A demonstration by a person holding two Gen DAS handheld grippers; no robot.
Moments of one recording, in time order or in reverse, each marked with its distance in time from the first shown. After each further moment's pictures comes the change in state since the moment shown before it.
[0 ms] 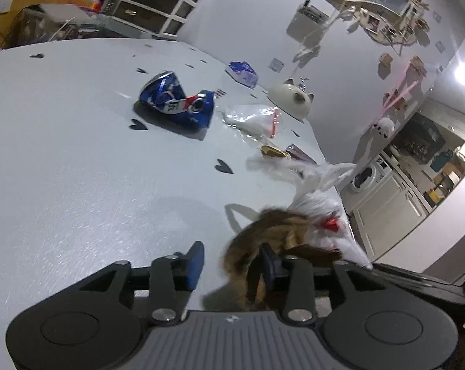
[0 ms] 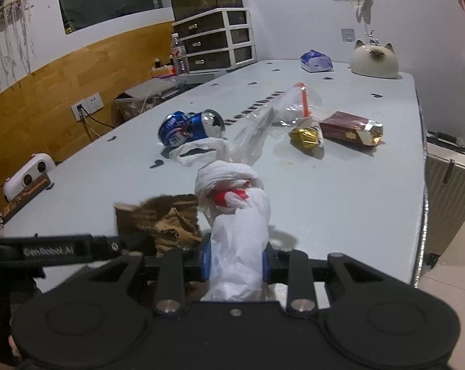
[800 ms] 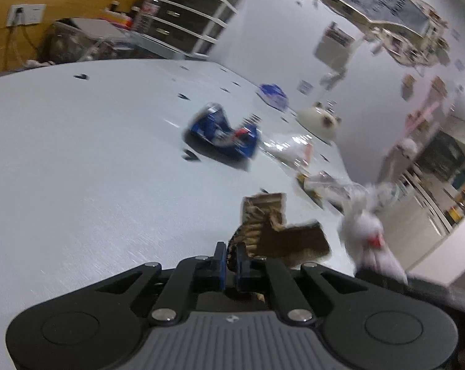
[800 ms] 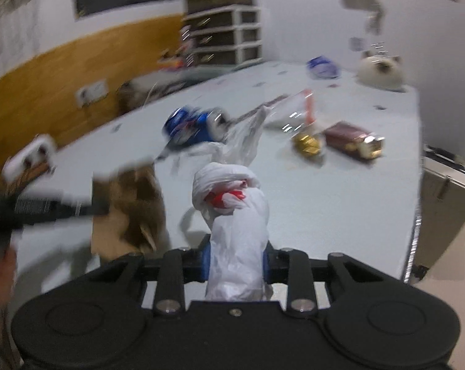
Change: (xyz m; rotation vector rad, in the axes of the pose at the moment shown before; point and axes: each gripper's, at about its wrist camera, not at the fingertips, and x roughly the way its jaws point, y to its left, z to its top) left arm -0.040 0.022 0.012 -0.026 -0.057 0.093; right arm -0.017 0.005 0.014 -0.021 -0.044 -0.027
